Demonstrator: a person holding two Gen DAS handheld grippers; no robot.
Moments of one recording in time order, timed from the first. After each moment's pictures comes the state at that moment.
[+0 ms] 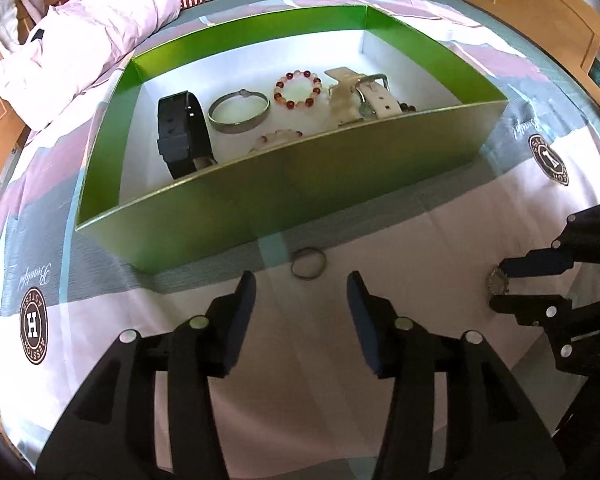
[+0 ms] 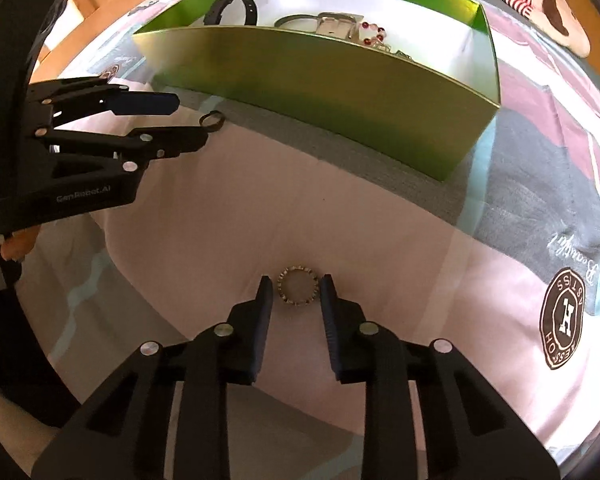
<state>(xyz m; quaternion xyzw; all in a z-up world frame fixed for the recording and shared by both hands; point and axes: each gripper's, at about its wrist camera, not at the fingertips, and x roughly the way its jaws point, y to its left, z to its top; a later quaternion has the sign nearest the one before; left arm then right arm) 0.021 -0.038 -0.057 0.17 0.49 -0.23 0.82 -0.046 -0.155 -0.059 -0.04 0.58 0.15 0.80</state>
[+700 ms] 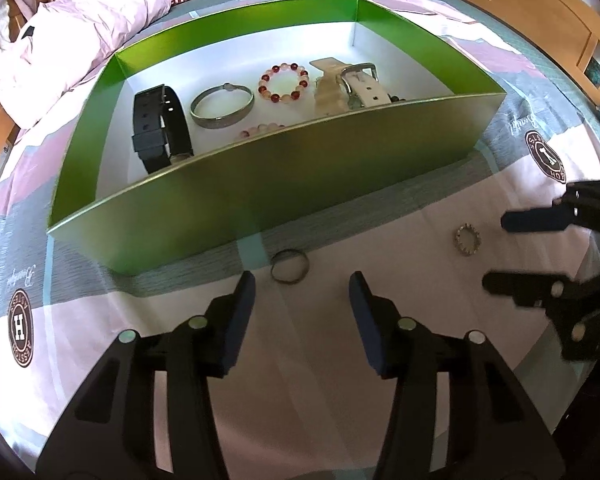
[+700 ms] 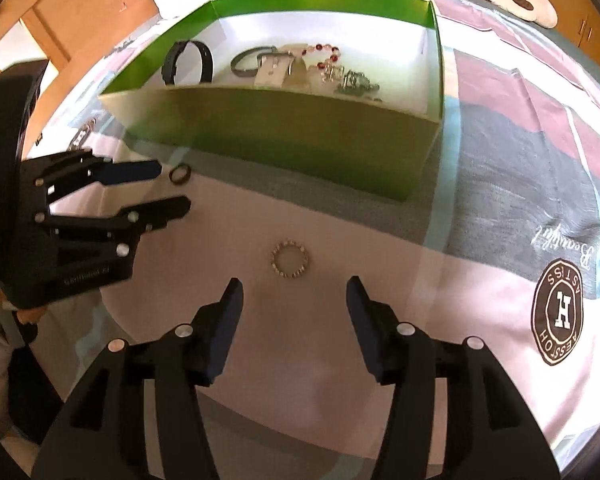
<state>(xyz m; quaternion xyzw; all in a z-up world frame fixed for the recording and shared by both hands) 0.024 -0.048 -0.068 0.16 0.50 -0.24 0.82 -0.027 -0.172 -0.055 0.02 0.57 0.11 0.82</state>
